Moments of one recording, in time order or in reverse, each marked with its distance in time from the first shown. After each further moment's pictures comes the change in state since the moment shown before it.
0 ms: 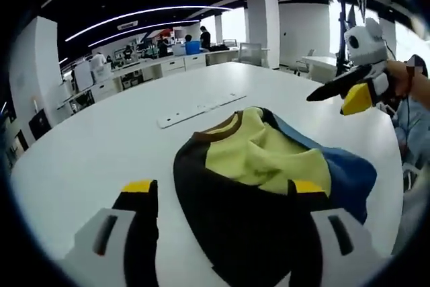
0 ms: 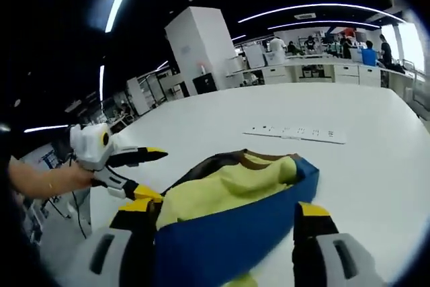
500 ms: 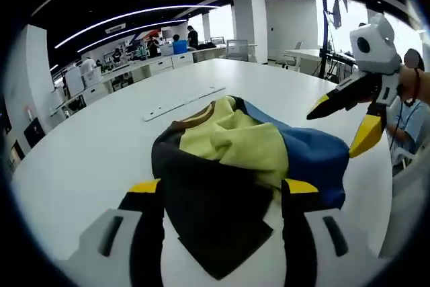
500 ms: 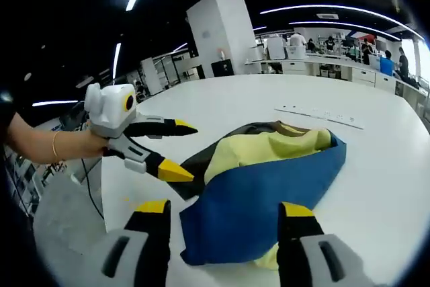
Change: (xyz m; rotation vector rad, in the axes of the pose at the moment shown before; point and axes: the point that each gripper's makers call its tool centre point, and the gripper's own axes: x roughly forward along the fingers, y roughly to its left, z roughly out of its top) left arm -0.023 -0.041 -0.027 0.060 0.025 -0.042; right arm -0.011 0.064 -0.065 -0.134 0.070 0.024
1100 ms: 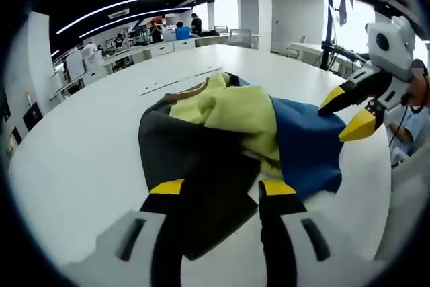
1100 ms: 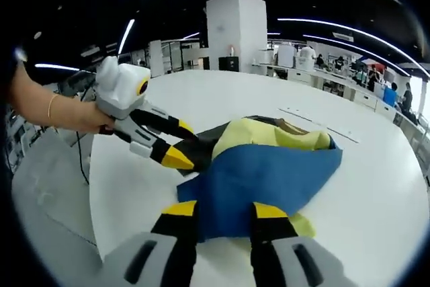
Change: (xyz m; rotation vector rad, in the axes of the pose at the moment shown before) left arm 0.006 -0.017 -0.046 -0.042 0.095 -0.007; right arm 0.001 0.002 -0.029 -0.169 0.041 -0.077
